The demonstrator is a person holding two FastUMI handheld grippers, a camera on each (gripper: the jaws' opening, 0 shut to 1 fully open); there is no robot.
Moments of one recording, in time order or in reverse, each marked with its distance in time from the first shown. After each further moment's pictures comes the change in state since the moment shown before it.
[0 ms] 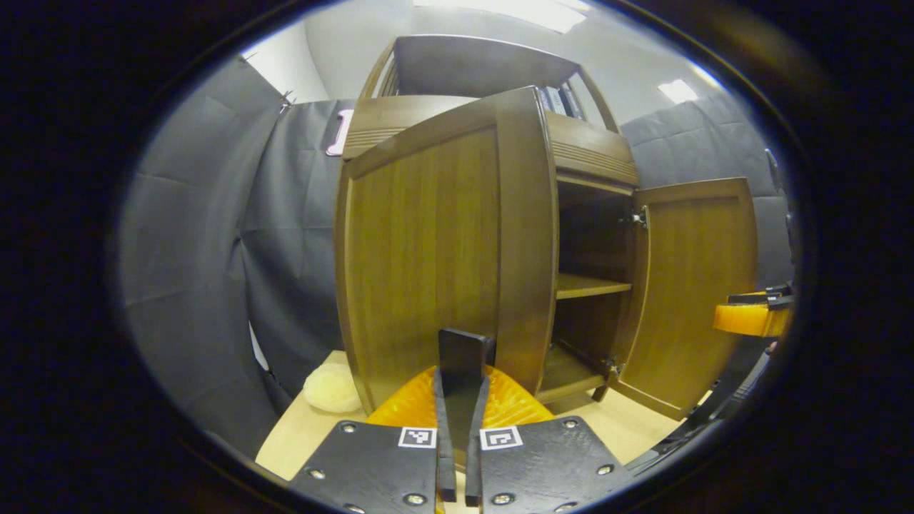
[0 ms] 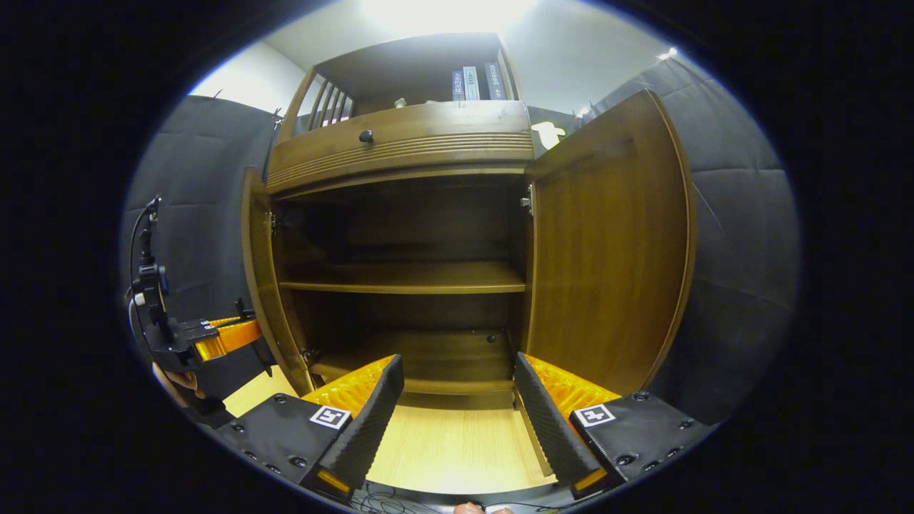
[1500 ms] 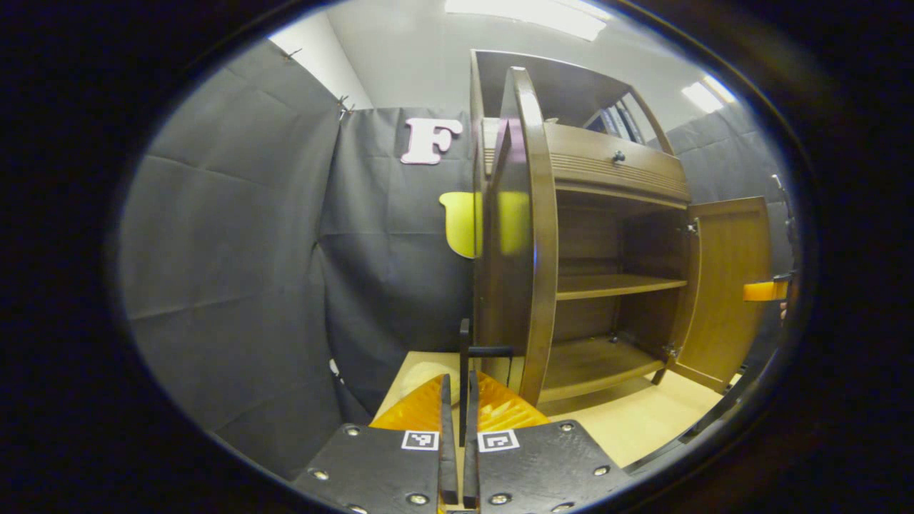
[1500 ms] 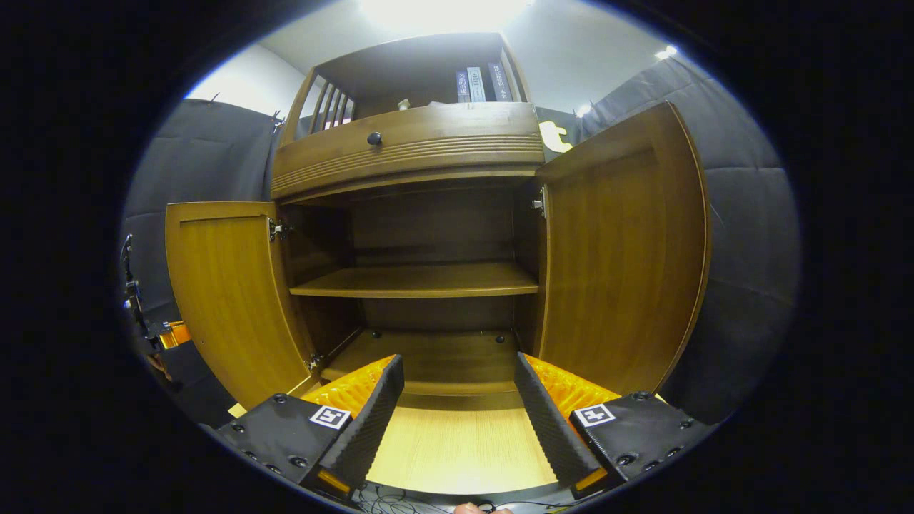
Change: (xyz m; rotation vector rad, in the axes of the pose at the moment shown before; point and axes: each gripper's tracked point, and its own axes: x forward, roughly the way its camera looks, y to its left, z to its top) left arm -0.019 0.065 0.006 -0.016 -0.028 0.174; right arm 0.004 0.016 0.008 0.001 0.008 0.015
